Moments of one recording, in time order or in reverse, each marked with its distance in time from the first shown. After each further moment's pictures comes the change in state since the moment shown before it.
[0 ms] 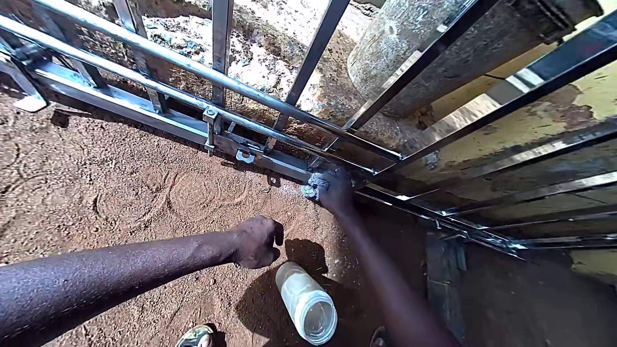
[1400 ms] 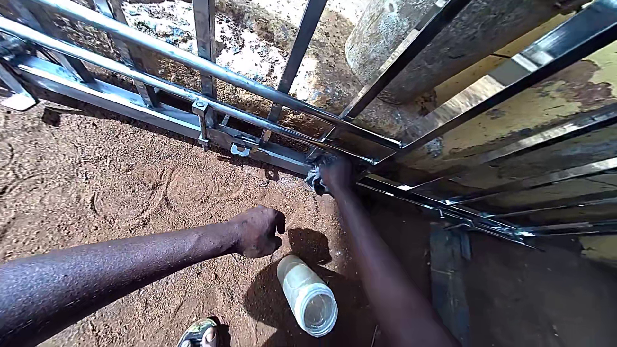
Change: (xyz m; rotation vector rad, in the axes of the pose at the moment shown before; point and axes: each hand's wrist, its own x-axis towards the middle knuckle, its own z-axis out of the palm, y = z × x) left_hand 0.008 0.005 -0.001 0.008 0.018 -0.018; right_hand 0.028 -0.025 -0.011 -0.110 -0.109 0.510
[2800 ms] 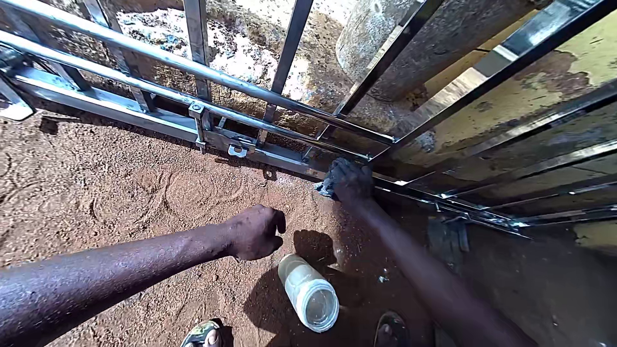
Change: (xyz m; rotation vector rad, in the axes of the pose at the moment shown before) left_hand -0.015 0.003 -0.005 0.020 0.051 0.064; right_hand -0.003 0.082 0.011 -0.424 0.502 -0.806
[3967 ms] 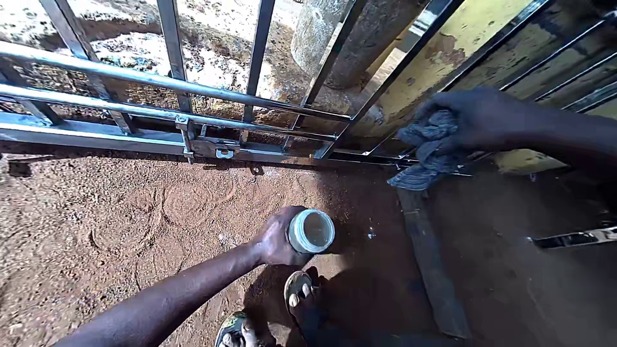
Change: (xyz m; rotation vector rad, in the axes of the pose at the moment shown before) left_hand 0.022 -0.020 0.089 -0.225 0.476 0.572; right_hand 0.029 0.100 -0.315 0.139 -0.660 0.276
